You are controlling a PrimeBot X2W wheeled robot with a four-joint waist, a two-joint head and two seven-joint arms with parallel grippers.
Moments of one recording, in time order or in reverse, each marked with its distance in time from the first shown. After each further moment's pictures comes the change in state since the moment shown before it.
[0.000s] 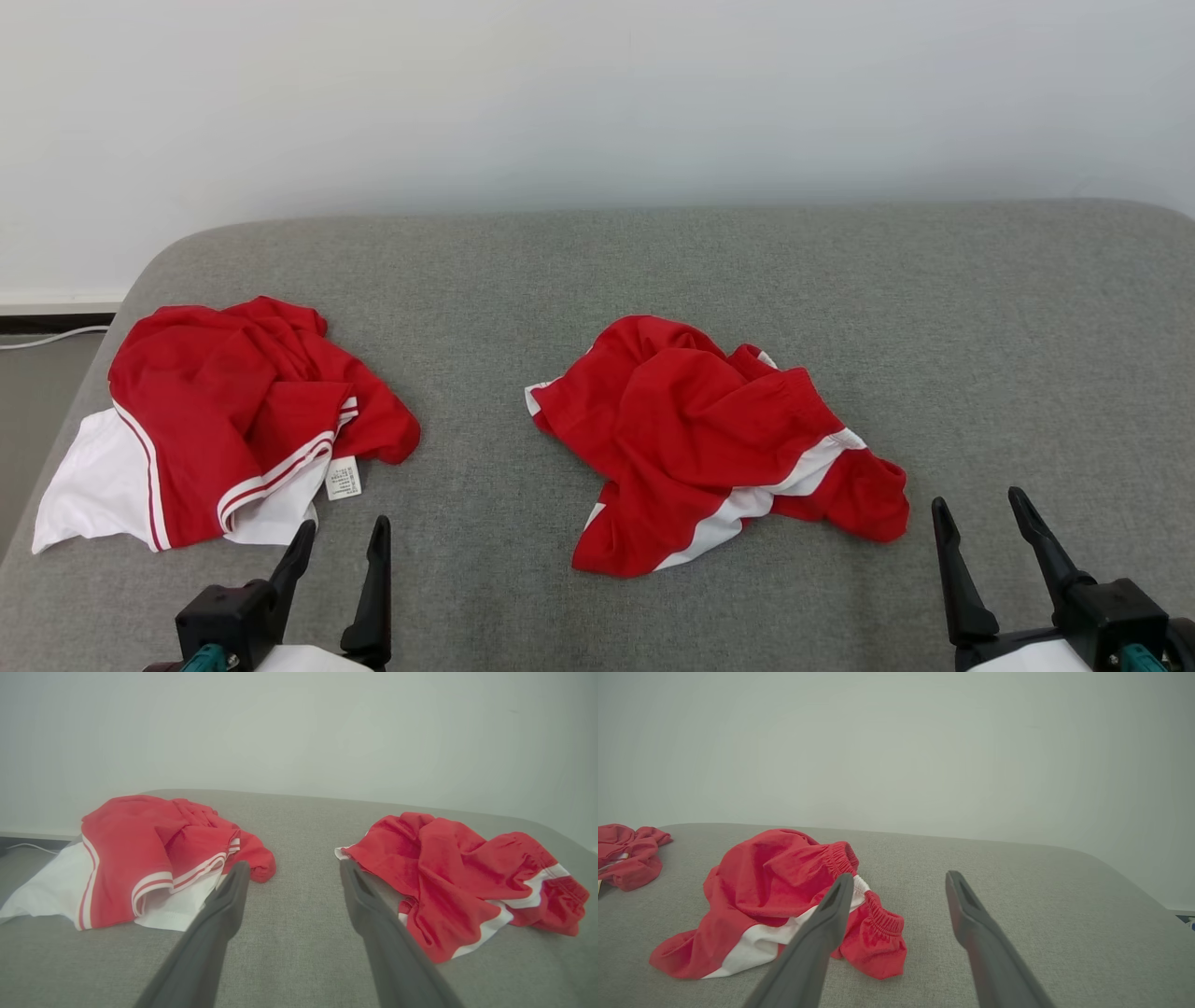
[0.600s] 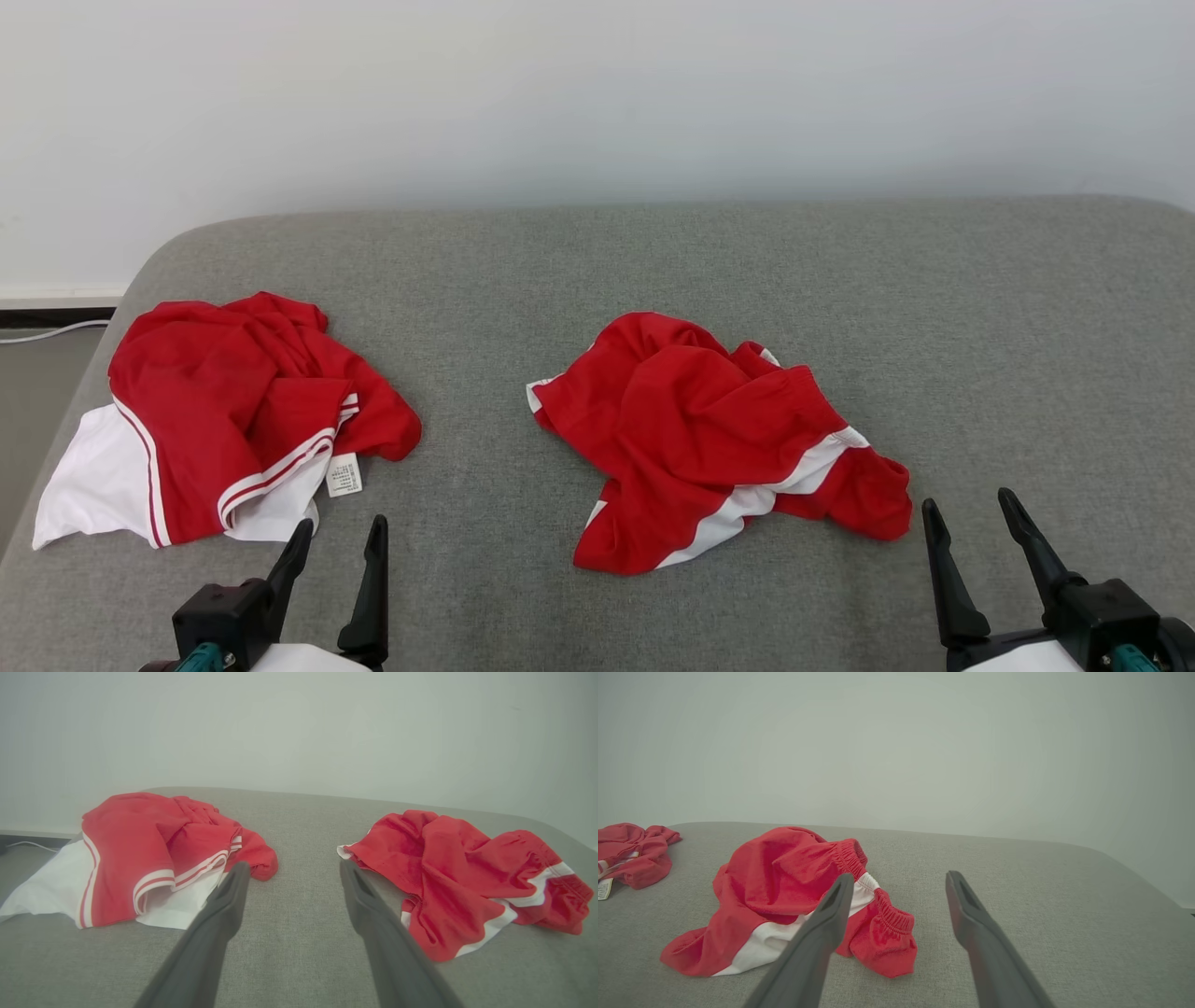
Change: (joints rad) left arm 0.002 0.001 0.007 0.007 0.001 -0.013 0.000; right arm 0.000 0.000 0.012 0.000 0.013 0.000 0.000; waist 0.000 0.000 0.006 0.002
